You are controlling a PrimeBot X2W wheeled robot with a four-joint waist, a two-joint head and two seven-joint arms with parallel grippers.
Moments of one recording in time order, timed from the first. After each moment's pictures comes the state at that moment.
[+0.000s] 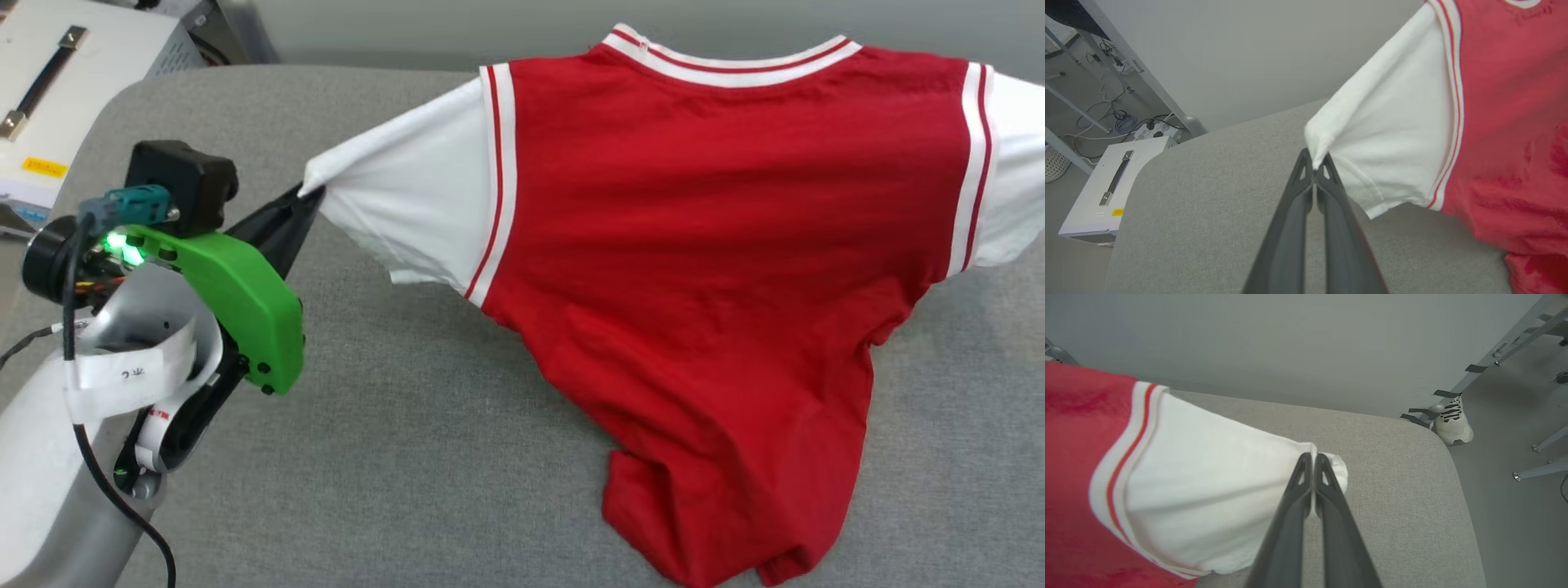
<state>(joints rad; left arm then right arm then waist) -0.49 0.65 -0.40 -0.24 -0.65 0.08 0.50 -0.67 -0.64 0.02 0.30 0.51 0.13 0.63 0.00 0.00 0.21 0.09</state>
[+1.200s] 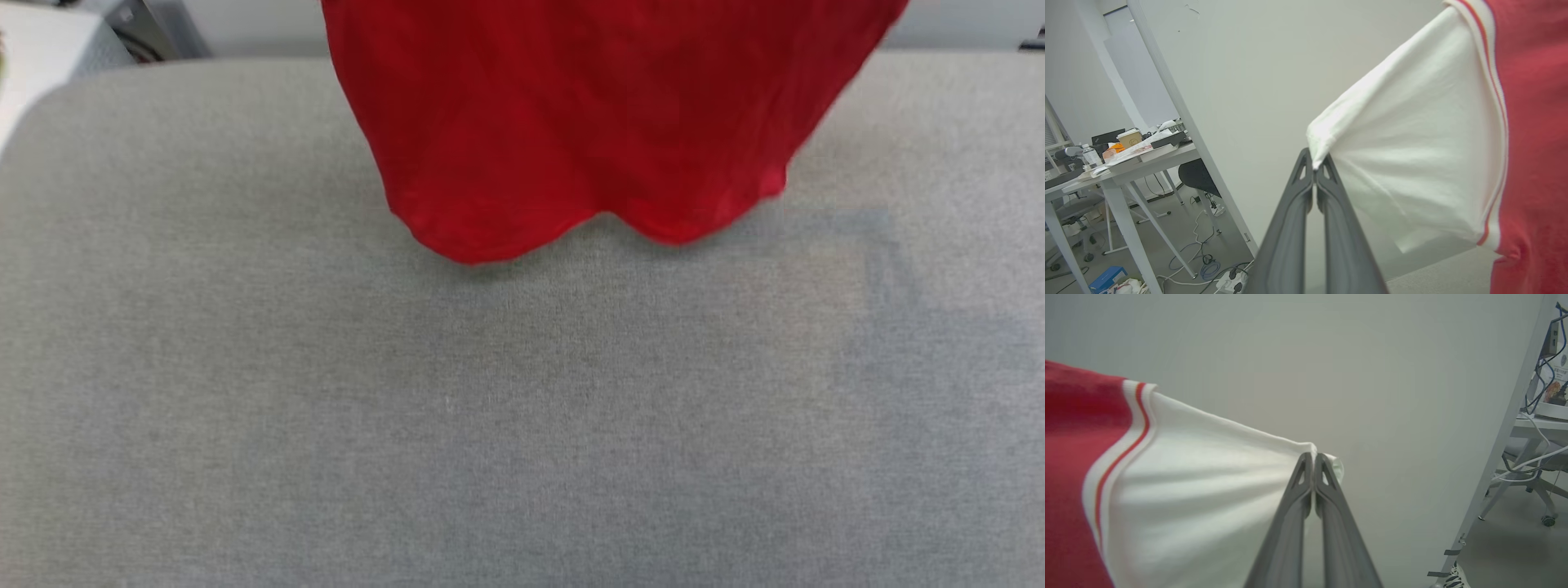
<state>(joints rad) -0.89 0.77 -0.19 -0.17 -0.58 0.03 0.31 -1.06 -0.48 -0.08 0.18 0.42 0.13 0.38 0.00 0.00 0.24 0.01</state>
